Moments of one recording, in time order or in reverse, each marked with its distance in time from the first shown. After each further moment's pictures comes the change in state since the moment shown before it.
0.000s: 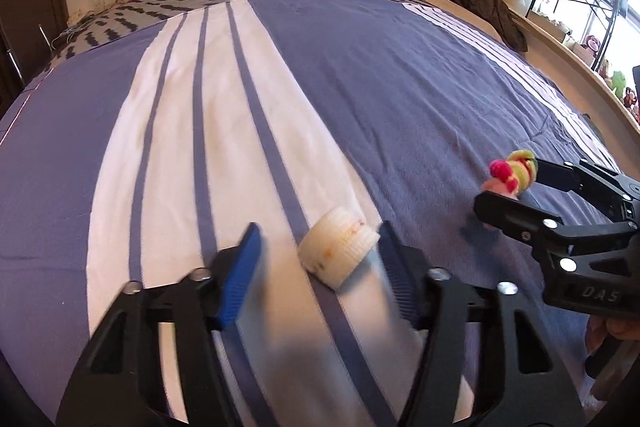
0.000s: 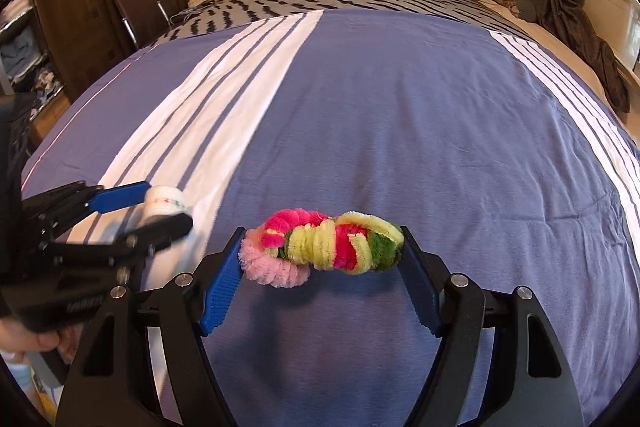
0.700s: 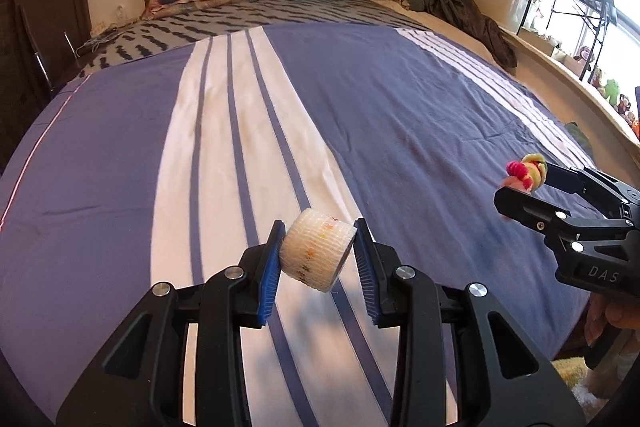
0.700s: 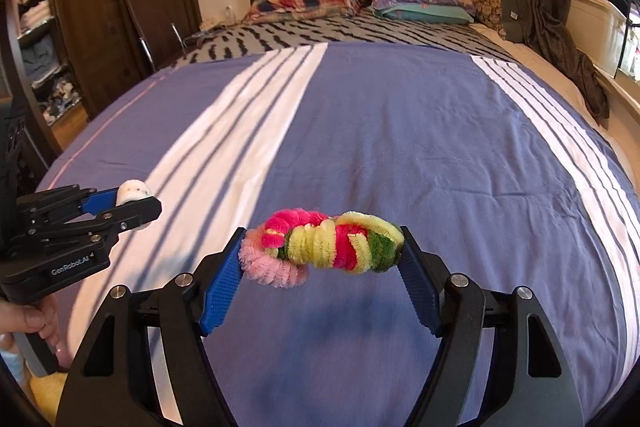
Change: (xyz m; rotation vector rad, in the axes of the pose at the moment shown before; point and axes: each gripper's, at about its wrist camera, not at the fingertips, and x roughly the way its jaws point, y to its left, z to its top) left arm -0.121 -0.029 -0.047 -0.017 -0.082 0.050; right arm -0.106 0.008 -0.038 -0.010 -0.103 0.016
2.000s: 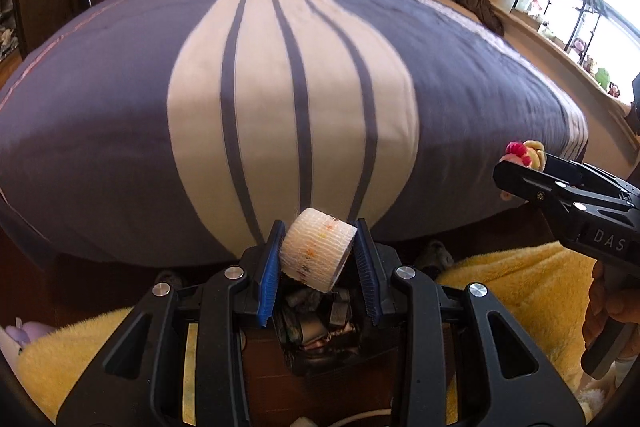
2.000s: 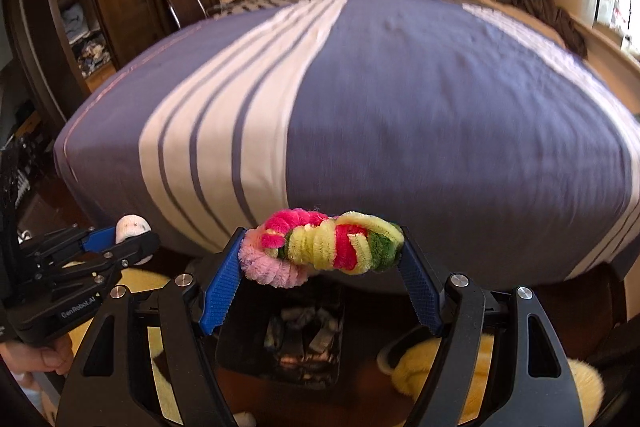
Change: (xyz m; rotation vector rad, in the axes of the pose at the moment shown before) left arm -0.113 -0.037 -0.283 -0.127 0.069 0.011; right arm -0.108 0.069 -0.240 0.020 0.087 0.022
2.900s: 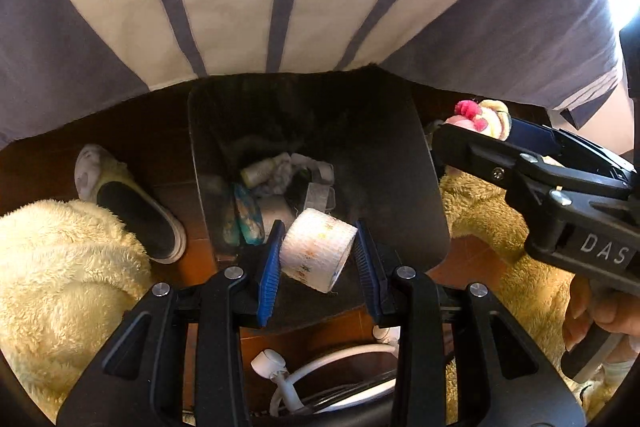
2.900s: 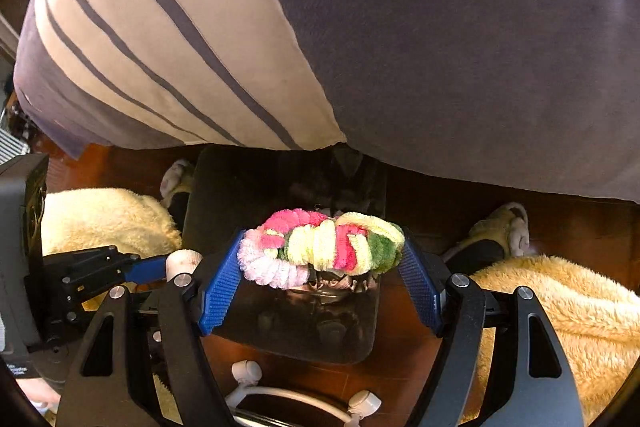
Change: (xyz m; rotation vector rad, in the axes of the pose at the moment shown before) left arm 0.158 0.014 -0.101 -0.087 0.459 -0.135; right arm 0.153 0.006 -0.087 0.040 0.398 0.050
